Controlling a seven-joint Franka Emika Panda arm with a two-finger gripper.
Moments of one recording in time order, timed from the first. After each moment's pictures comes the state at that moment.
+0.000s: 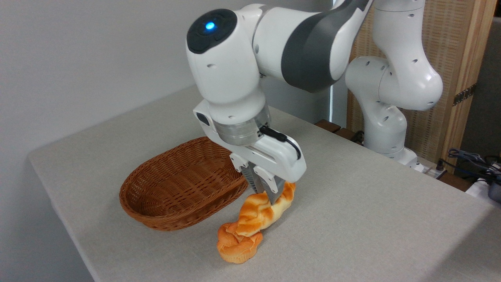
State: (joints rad) arm 0.06 0.00 0.11 -1.92 -0.10 1.67 0.83
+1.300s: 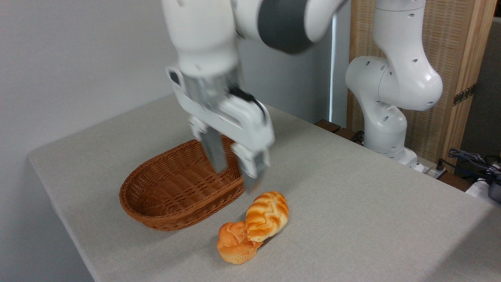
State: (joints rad) arm 0.04 -0.01 0.03 -1.78 -0.10 1.70 0.83
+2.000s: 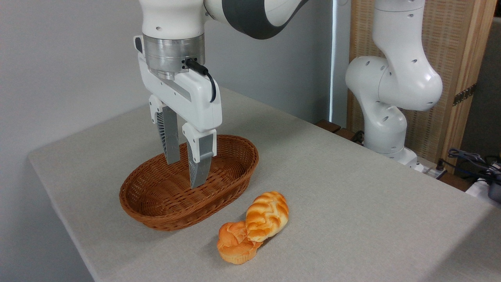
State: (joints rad) arm 0.04 0.01 -0.04 -1.74 -0.10 1.89 0.82
